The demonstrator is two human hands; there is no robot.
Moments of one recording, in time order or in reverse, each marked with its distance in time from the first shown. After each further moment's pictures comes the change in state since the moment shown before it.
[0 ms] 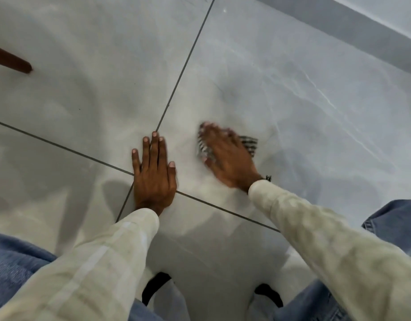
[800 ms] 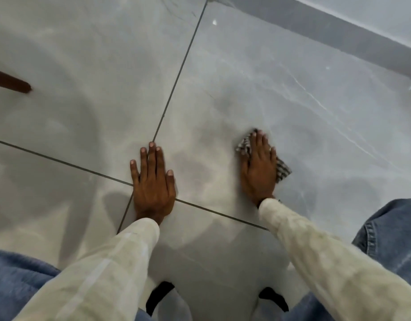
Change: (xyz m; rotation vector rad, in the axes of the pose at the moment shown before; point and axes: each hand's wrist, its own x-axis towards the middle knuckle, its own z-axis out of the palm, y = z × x) left_hand 0.000 -0.001 0.002 0.016 -0.018 -0.014; right_hand -0.044 0.027 0.006 0.143 0.267 0.627
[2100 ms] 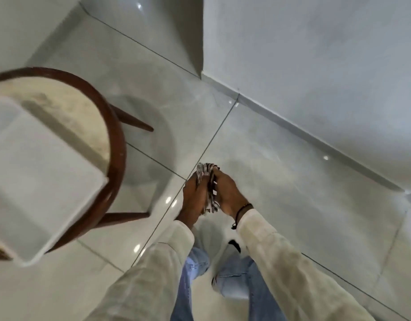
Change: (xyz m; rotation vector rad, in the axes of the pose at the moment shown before) left_hand -0.075 0.127 -0.560 -1.364 -0.239 -0.788; right_hand -0.067 -0.297 -0.500 1.170 -0.955 0.854
